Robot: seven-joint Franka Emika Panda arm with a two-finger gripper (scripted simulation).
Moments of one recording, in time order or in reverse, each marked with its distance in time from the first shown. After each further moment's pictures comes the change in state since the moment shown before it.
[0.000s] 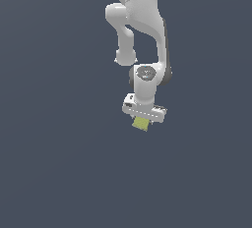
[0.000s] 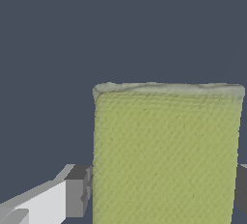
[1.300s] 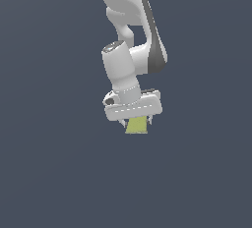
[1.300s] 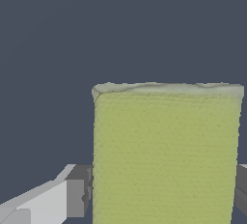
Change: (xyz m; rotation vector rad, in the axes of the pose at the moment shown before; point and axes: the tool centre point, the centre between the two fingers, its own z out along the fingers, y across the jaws) arm 0.112 -0.005 -0.127 0.316 0.262 -0.260
